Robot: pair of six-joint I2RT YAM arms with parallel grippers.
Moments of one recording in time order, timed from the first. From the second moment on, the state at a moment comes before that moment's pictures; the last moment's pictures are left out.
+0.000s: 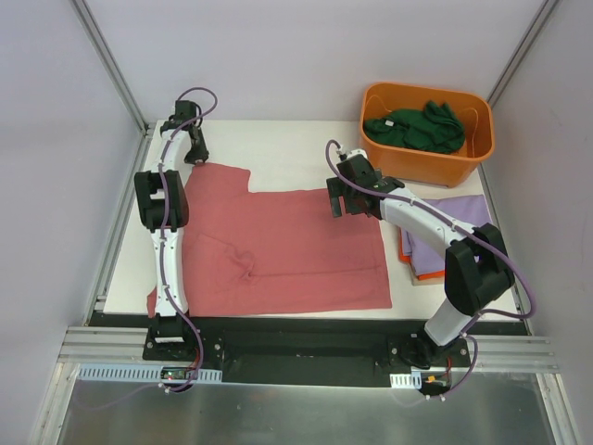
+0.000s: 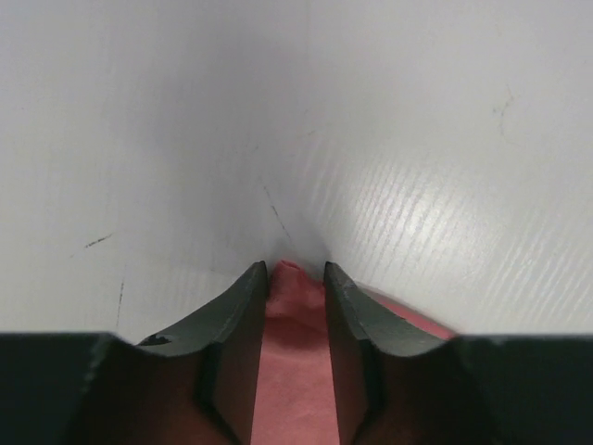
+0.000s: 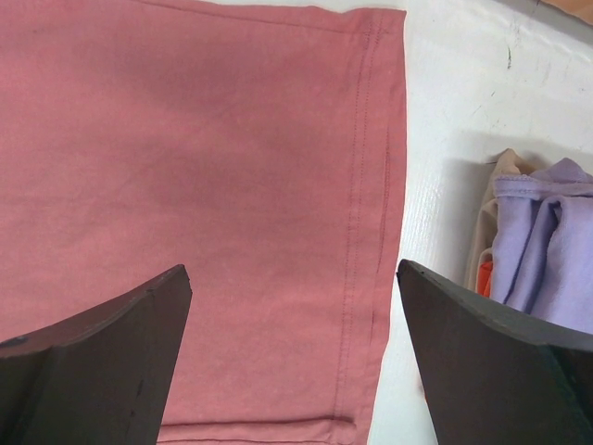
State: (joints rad) left arm 0.06 2.56 2.32 -0.76 -0.09 -0.24; right arm 0.59 1.66 1.25 -0.54 0.34 0.24
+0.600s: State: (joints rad) left arm 0.06 2.48 2.20 -0.77 -0.07 -0.24; right arm 0.58 2.05 1.68 -0.63 0.48 0.35
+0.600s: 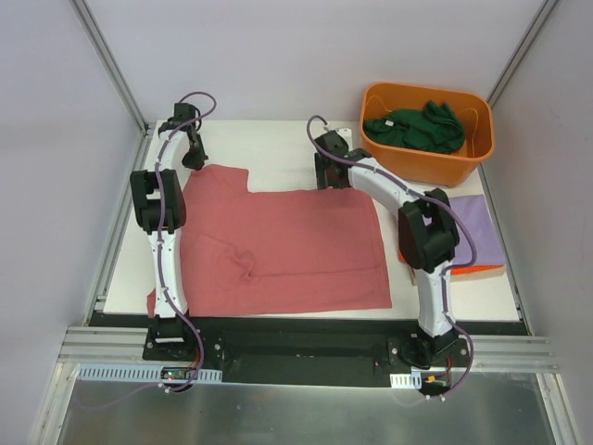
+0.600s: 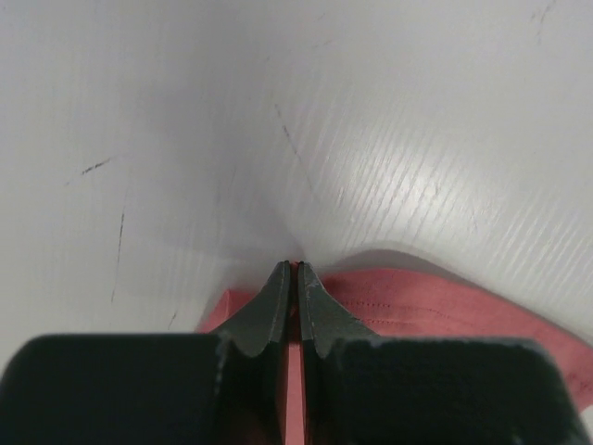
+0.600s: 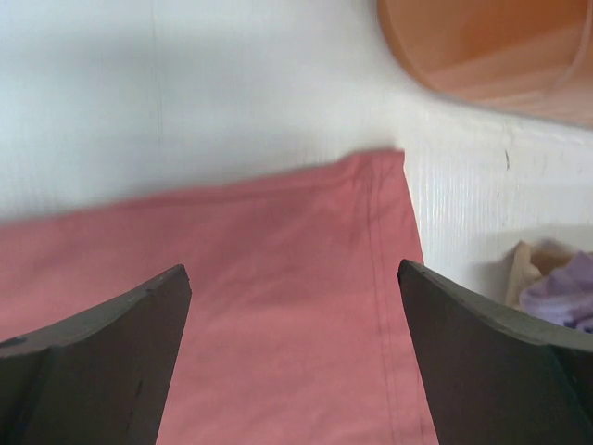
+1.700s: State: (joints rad) left arm 0.05 2.07 1.72 -0.73 -0.05 -0.35; right arm 0.50 2.38 2.02 -0.77 0.51 0.56
